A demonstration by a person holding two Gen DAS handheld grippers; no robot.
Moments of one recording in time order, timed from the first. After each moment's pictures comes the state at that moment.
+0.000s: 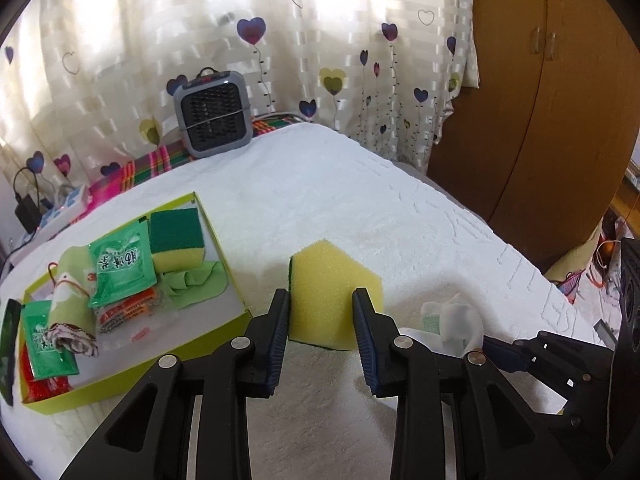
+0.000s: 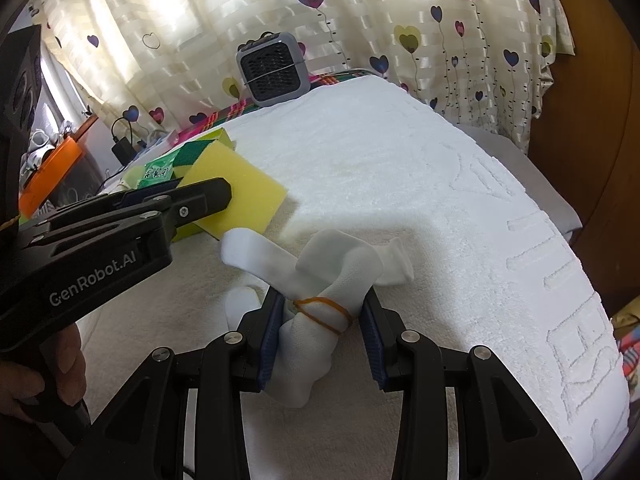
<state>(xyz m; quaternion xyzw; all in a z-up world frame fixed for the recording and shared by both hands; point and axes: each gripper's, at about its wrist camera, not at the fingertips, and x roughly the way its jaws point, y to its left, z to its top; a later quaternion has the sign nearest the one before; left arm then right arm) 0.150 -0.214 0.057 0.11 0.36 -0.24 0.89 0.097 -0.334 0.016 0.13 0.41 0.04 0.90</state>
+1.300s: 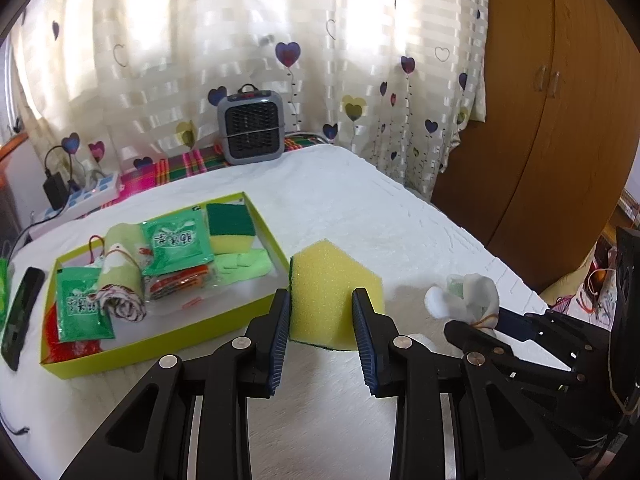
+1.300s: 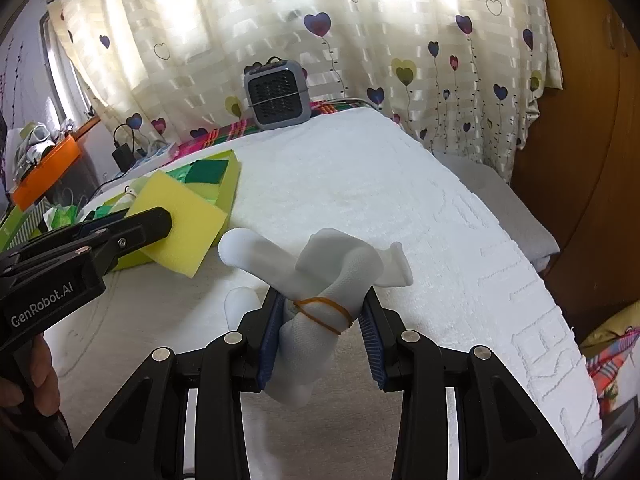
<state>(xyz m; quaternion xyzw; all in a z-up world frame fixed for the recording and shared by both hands) 0.121 -0.158 0.080 0.06 0.34 -0.23 0.91 0.075 -0.322 0.045 0.09 0.38 0.01 0.92</state>
